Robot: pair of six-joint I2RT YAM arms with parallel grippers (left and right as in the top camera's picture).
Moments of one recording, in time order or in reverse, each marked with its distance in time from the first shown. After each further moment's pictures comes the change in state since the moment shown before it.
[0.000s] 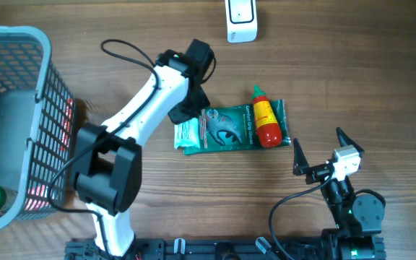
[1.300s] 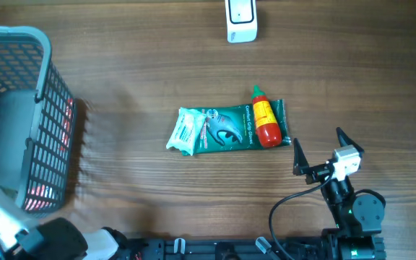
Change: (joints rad) left arm 1.217 -0.430 0.195 -0.407 -0.313 -0.405; right arm 0.000 0.000 0.000 0.000 0.000 0.000
